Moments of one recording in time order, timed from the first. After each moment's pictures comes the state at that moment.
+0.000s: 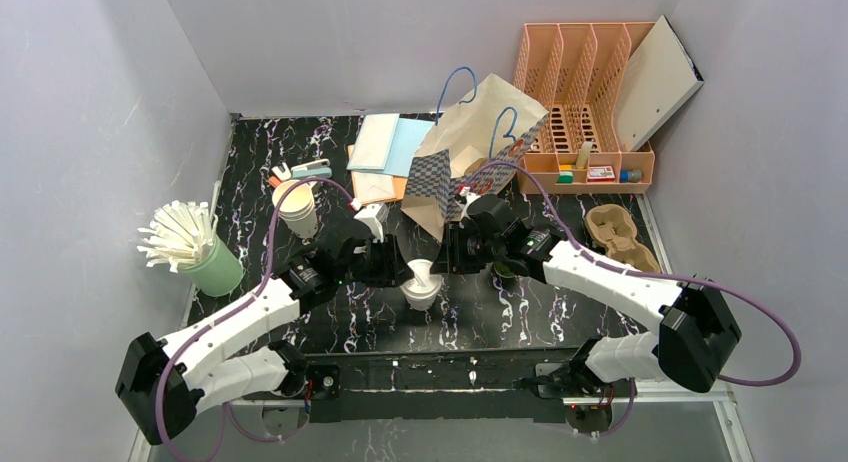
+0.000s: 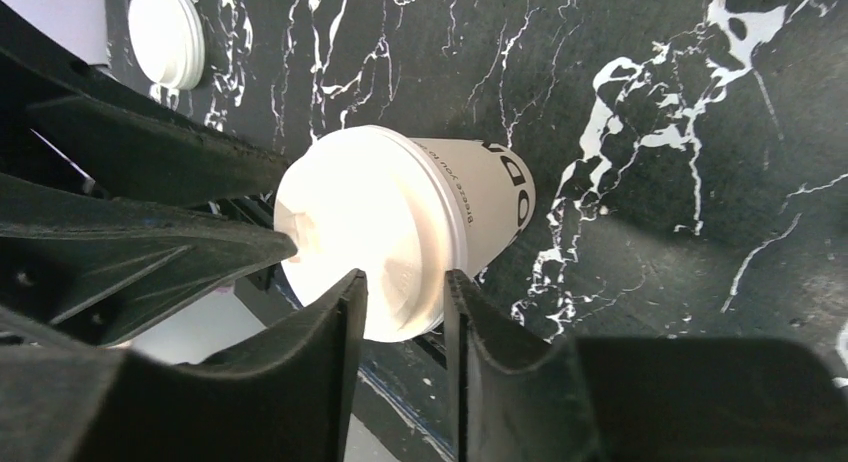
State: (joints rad) left arm -0.77 1.00 0.68 -0.35 0.09 -0.66; right arm 0.86 1.30 0.89 -0.33 -0.23 0.72
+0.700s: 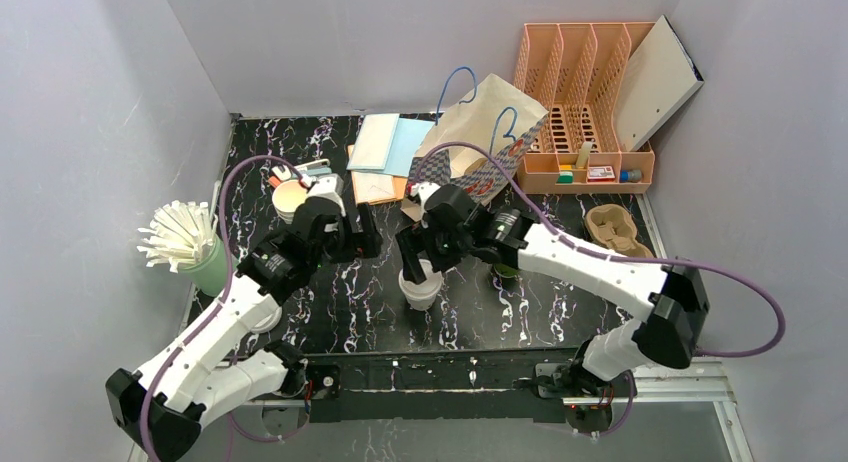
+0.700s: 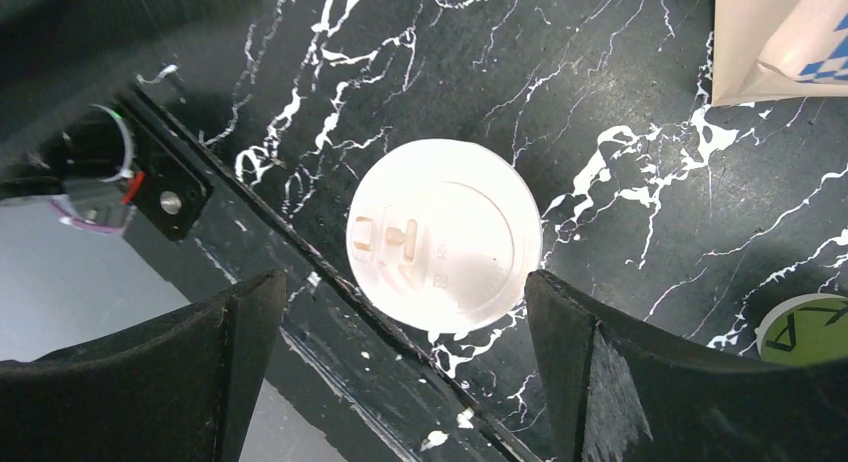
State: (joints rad) left arm -0.65 0.92 0.89 -0.64 -0.18 -0.59; right arm 1.02 1.43 1.26 -0.64 -0.07 0.43
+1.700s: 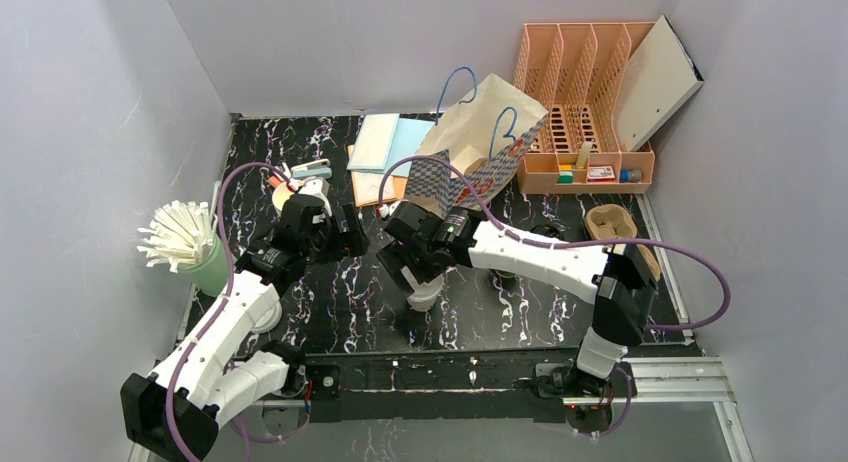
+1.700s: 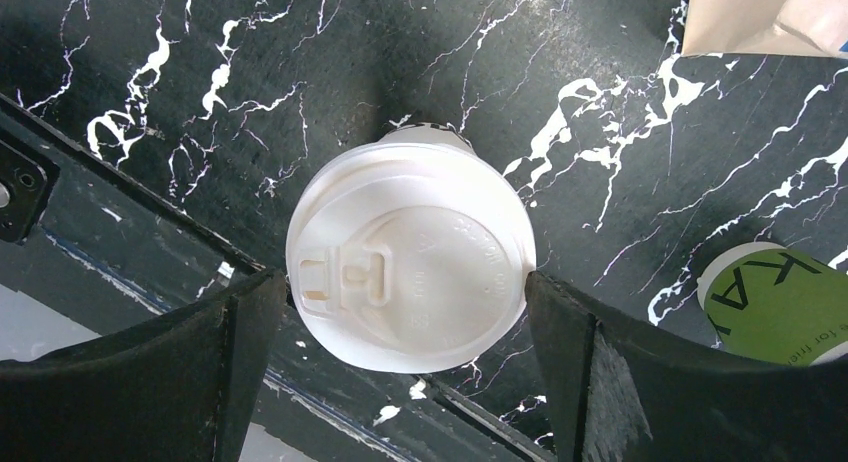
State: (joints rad) left arm -0.41 0.94 0.82 -0.63 -0.04 -0.53; right arm 1.14 1.70 1.47 -0.88 0.12 0.39
